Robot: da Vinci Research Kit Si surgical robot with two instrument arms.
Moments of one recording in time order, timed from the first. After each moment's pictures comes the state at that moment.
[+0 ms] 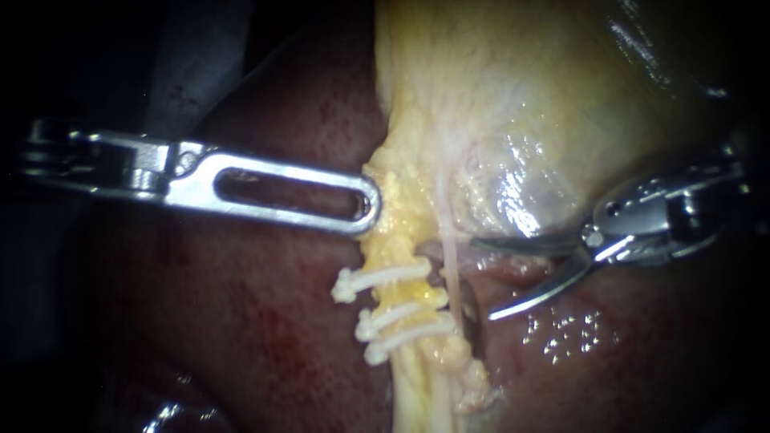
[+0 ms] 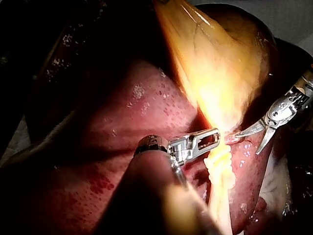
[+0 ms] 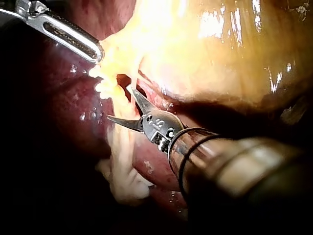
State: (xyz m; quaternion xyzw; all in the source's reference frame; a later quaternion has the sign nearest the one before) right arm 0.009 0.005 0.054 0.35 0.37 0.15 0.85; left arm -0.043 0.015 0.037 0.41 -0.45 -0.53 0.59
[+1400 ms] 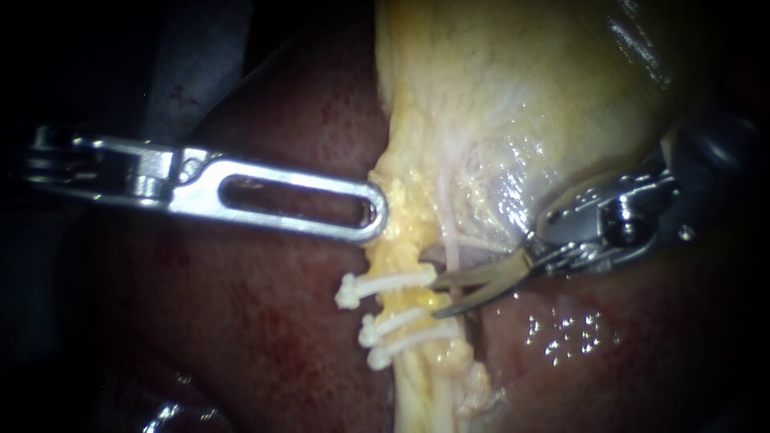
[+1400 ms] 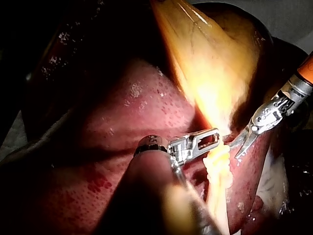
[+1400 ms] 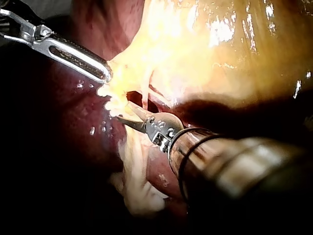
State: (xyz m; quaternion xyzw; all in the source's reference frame) right arm 0.011 0.004 0.056 0.39 0.33 0.15 0.85; left arm -0.044 0.014 0.036 0.41 -0.45 -0.53 0.59
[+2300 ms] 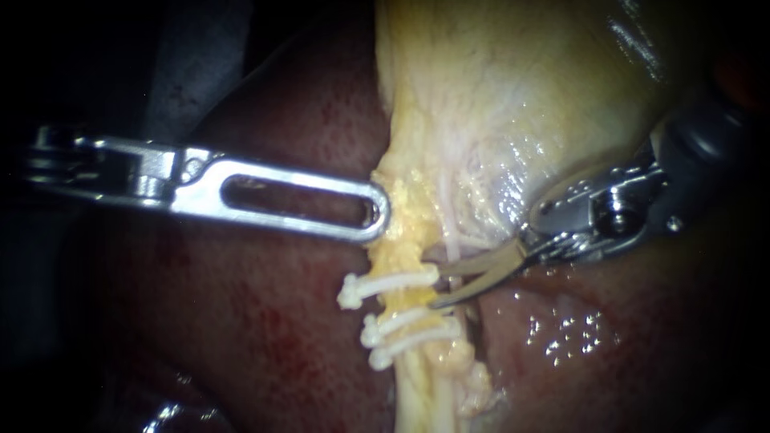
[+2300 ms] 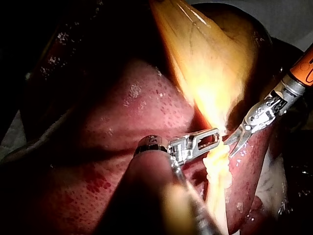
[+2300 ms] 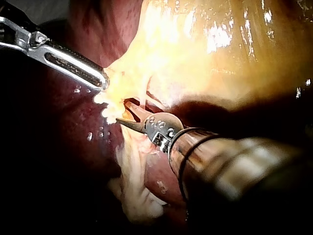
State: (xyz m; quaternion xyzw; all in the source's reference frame) right arm 0.012 0.004 0.058 0.38 0.34 0.16 0.85; left arm -0.044 0.014 0.036 0.41 -0.45 -0.53 0.59
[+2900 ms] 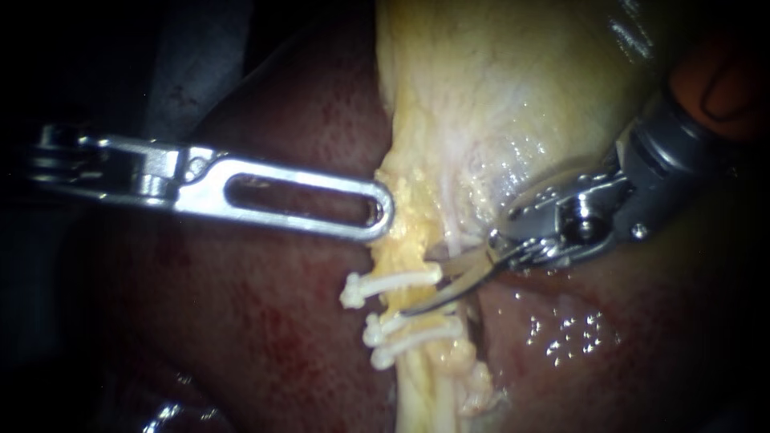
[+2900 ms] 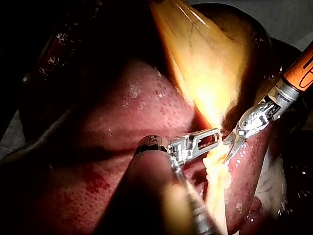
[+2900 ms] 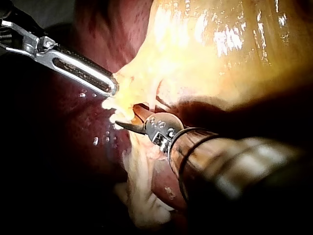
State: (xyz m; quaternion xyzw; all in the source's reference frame) right arm 0.014 0.003 0.059 0.37 0.34 0.16 0.85; left arm -0.044 0.014 0.036 0.41 -0.45 -0.53 0.59
